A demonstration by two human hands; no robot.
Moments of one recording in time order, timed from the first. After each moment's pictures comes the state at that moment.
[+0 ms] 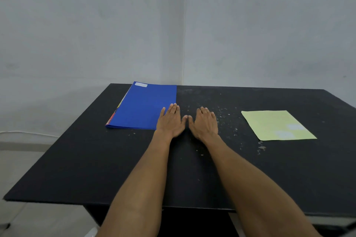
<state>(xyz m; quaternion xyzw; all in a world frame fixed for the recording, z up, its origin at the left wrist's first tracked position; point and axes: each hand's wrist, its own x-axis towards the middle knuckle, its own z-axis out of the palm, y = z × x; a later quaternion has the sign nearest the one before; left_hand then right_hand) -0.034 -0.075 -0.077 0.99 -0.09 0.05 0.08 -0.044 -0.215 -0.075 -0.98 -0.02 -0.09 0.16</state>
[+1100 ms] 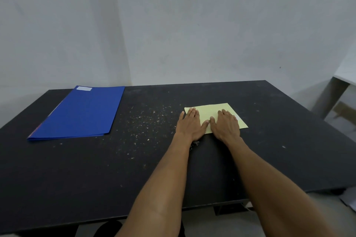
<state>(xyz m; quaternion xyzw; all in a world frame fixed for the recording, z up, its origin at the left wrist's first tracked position) -0.041 -0.355 -0.089 0.97 -0.20 0.02 0.12 -0.066 -0.497 -0.088 -0.98 0.12 -0.12 0.13</state>
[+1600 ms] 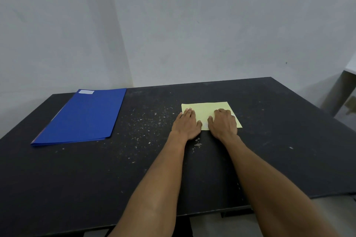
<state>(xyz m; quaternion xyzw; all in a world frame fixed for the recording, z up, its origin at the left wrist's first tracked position) -0.023 -0.340 -0.089 0.97 -0.21 0.01 0.11 -0.046 -0.487 -0.090 -0.98 0.09 -0.16 0.12</state>
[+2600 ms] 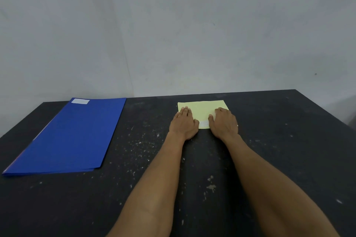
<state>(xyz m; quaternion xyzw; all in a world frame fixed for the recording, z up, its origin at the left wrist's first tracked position) 0.109 -0.322 -0.093 0.98 -0.16 0.01 0.13 0.094 -0.481 -0.092 -0.98 0.05 -0.17 0.13</state>
